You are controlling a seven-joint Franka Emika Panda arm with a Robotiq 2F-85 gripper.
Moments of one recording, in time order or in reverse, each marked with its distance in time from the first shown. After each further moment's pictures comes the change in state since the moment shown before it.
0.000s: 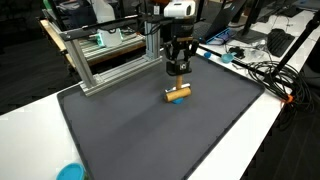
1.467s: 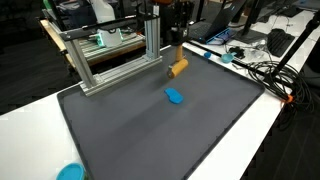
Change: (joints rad) arm -0.084 -0.232 0.112 0.008 0.115 -0.311 -0.633
